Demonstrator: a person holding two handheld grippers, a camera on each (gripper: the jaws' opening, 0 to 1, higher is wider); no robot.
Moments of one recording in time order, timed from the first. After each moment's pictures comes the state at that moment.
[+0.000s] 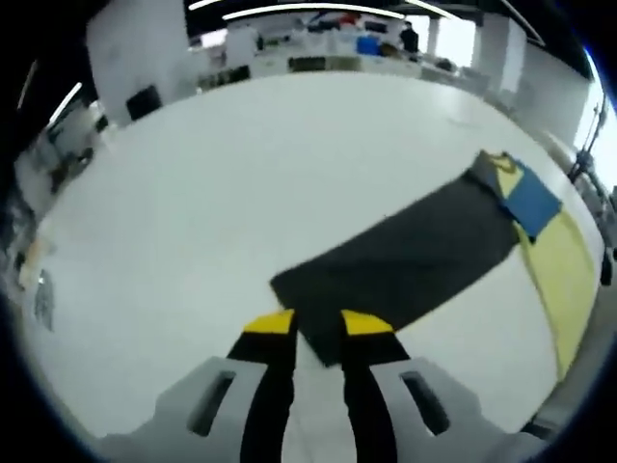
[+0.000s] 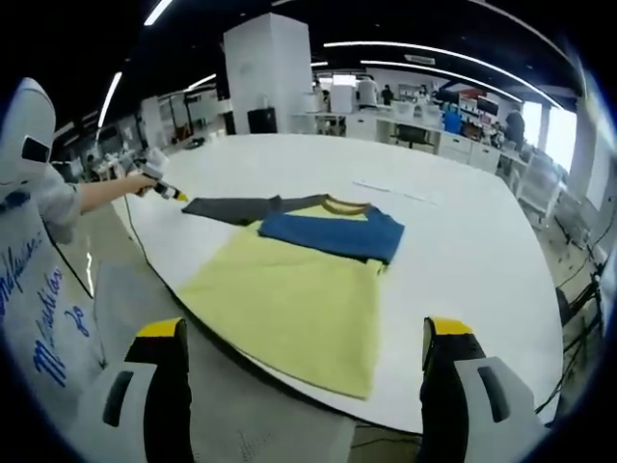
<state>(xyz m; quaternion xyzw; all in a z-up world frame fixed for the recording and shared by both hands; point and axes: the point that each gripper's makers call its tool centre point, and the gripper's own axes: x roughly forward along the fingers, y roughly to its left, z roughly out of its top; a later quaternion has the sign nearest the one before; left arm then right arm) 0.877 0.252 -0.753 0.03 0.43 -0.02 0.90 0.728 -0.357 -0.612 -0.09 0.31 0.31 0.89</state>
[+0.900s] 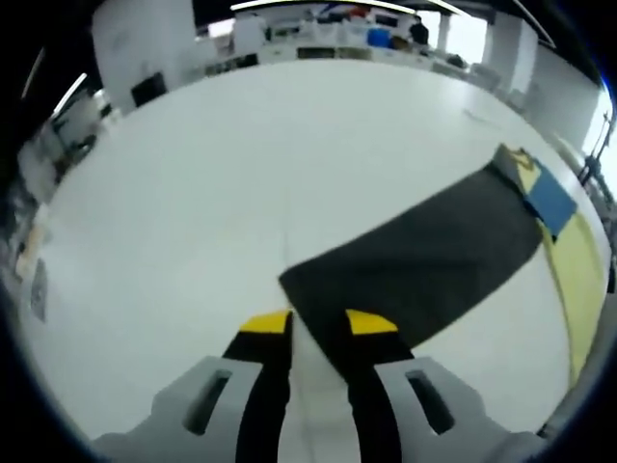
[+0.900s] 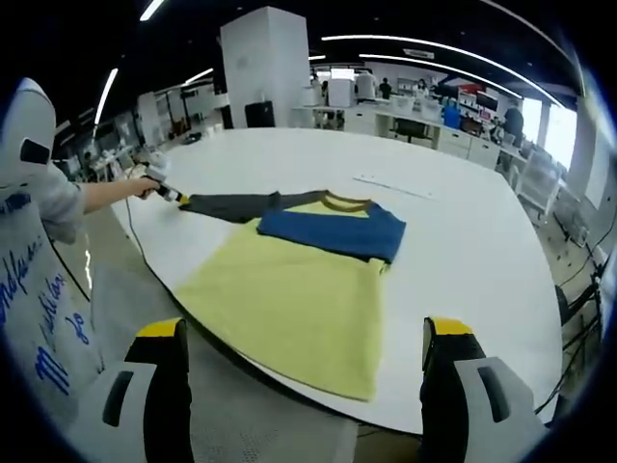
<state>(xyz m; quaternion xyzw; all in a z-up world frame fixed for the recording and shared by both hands) 0.884 0.261 -0.774 0.02 0.44 -0.01 0.90 0.734 -0.350 -0.613 -0.09 0.32 0.30 0.89</state>
